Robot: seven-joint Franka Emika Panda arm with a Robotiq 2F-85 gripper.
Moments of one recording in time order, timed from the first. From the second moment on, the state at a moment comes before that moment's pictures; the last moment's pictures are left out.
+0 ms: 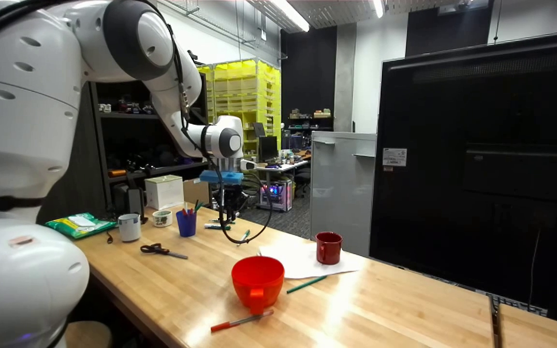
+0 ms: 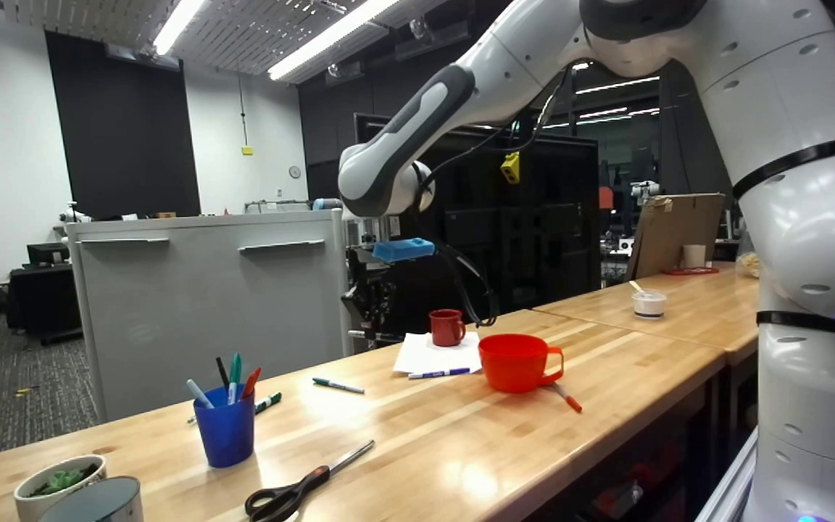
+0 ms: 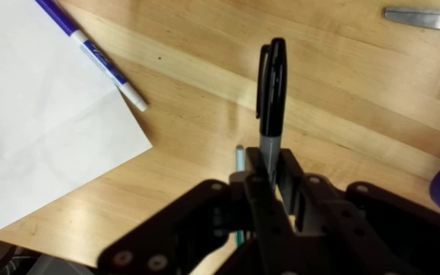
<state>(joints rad) 0.16 0.28 0.14 -1.92 -0.03 2.22 0.01</state>
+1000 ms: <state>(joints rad) -0.02 -0.04 -0.03 -2.06 -0.03 2.29 0.12</state>
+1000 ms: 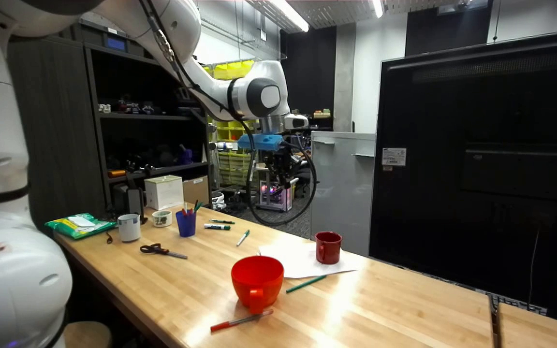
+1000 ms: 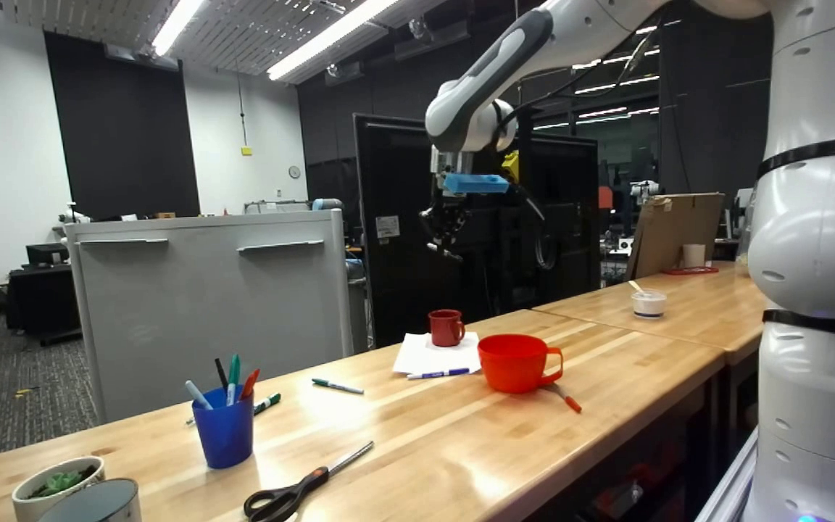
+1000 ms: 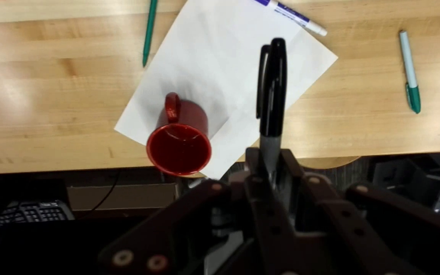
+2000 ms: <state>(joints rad) -0.16 -0.23 -0.15 -2.37 0.02 2.40 0.17</state>
